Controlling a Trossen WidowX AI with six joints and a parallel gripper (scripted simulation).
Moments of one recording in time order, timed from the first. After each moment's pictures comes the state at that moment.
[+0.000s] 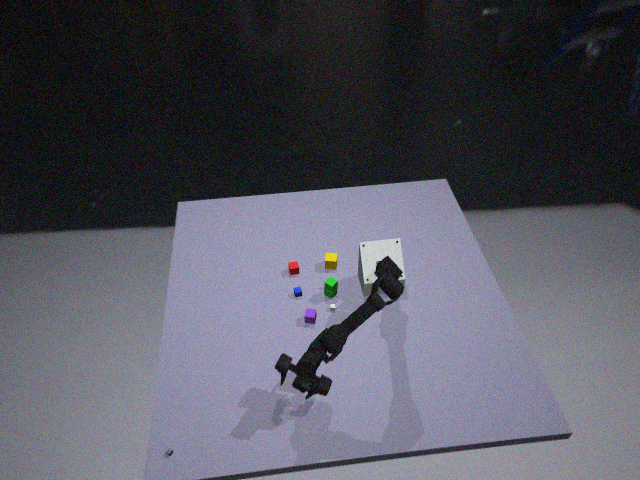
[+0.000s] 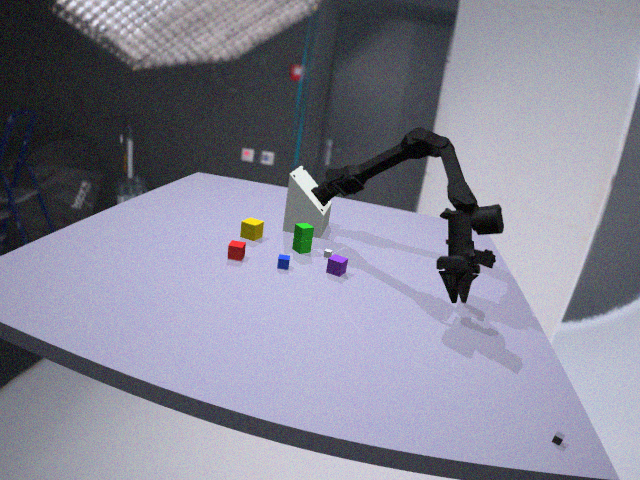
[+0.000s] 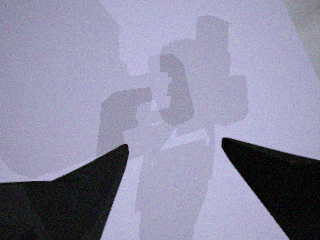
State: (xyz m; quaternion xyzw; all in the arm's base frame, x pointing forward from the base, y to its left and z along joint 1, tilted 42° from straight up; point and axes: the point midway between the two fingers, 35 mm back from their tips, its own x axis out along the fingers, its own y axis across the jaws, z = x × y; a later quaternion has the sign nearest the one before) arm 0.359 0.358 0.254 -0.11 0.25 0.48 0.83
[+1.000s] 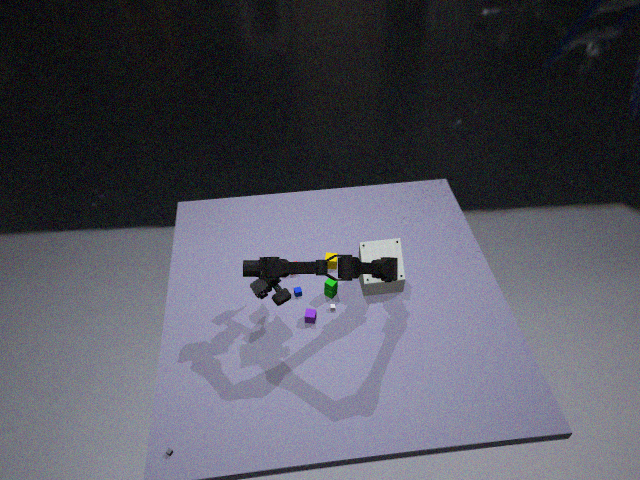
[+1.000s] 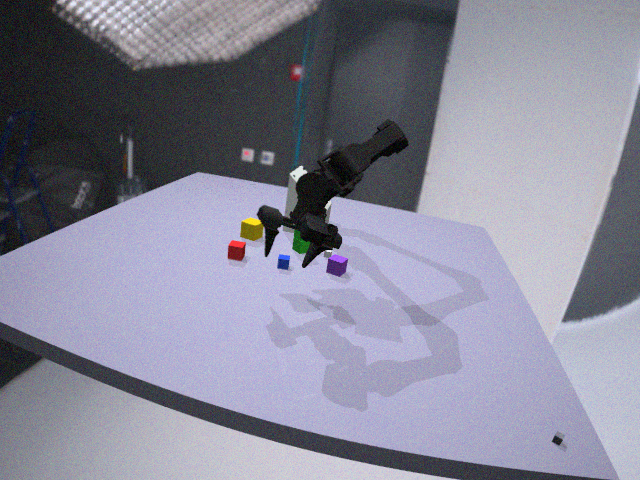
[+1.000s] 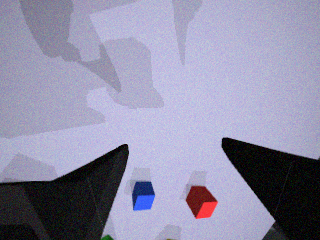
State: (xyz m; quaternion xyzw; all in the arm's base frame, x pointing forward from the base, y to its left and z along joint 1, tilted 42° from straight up) arm 0.447 0.047 0.018 -0.04 0.57 0.33 0.75
